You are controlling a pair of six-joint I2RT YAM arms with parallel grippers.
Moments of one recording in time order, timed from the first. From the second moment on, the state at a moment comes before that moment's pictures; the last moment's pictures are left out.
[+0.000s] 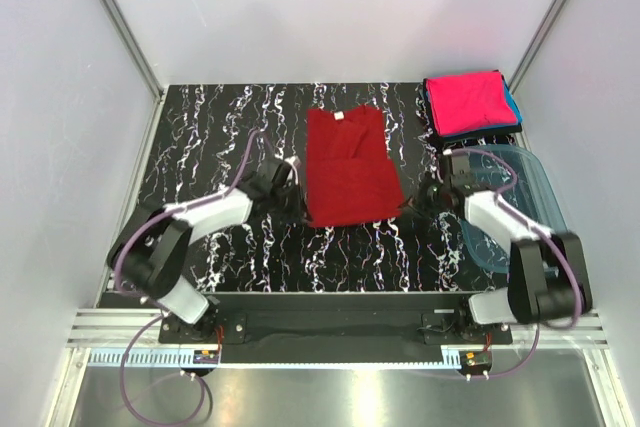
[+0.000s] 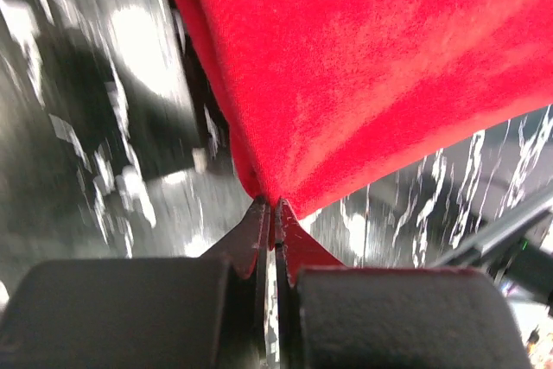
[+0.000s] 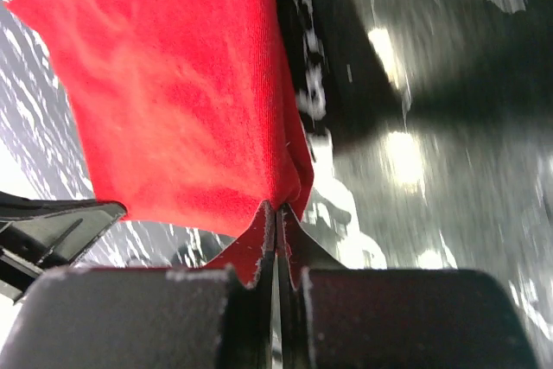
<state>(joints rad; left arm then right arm) -0.55 1.60 0.86 -0.19 0.28 -0.66 0.16 1.43 0.75 -0.27 -0.33 0.75</state>
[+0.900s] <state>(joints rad) -0.53 1.61 1.31 -0.53 0.15 -0.58 0.16 1.44 1.18 -0.59 -0.27 0.64</state>
